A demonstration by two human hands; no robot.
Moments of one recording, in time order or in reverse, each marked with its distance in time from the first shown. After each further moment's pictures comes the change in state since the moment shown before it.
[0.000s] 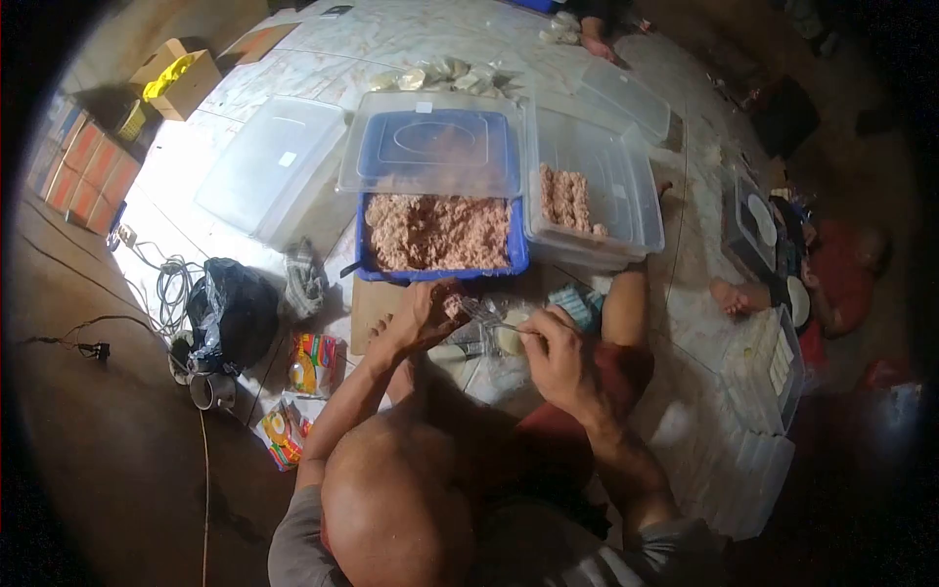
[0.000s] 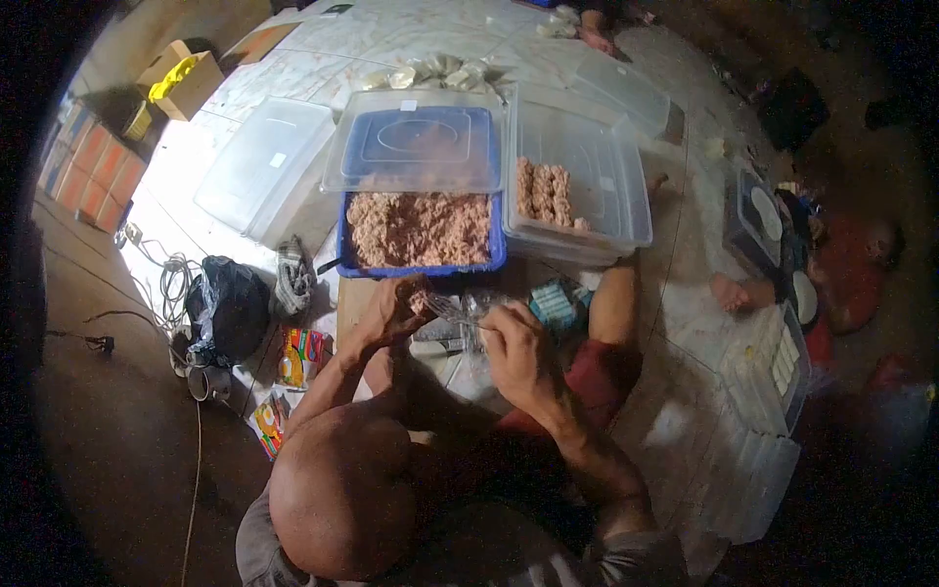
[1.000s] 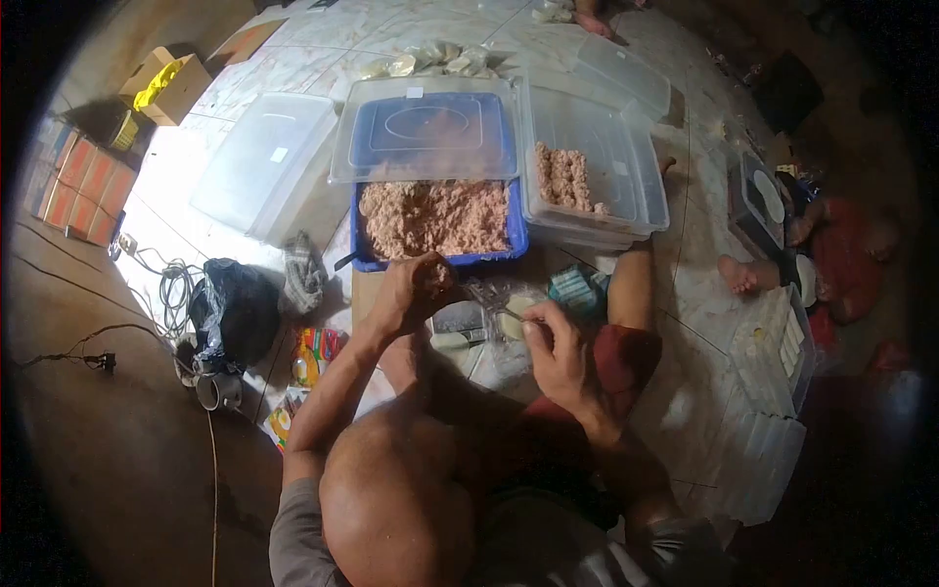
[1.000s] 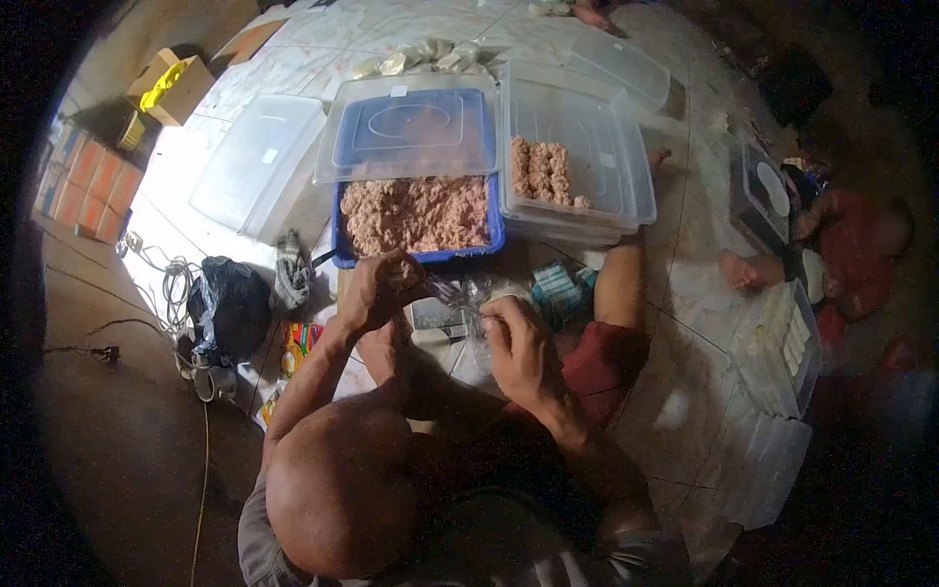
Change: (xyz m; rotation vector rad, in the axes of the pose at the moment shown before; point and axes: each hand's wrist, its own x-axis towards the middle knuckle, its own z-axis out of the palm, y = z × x) left_hand 0.005 0.020 -0.024 0.041 -0.058 -0.194; right_hand -0.021 0.009 0.014 0.193 0.089 0.174
